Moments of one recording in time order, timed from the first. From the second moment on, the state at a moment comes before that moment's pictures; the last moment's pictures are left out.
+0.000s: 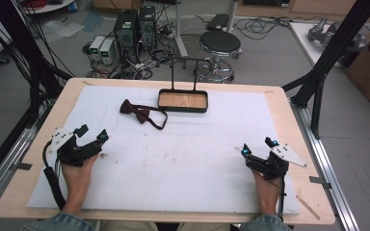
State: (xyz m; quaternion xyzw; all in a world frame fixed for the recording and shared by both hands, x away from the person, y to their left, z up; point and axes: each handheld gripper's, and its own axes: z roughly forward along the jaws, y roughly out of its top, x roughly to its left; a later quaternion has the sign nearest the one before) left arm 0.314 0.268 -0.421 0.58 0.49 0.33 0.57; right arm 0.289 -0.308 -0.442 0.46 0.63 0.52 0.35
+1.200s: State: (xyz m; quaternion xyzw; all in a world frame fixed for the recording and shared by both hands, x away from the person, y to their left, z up) left arm 0.442 0.196 -0.446 0.58 0.61 0.25 0.48; right arm 0.290 -0.308 -0.442 0.46 0.63 0.52 0.34
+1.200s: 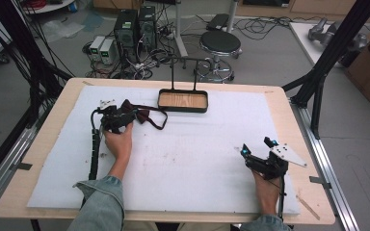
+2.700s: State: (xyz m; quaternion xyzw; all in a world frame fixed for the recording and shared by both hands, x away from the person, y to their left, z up) left arm 0.472 0.181 -0.442 0.55 0.68 0.20 0.45; right arm 0.290 -0.308 -0.442 0.46 0.63 0.52 0.34
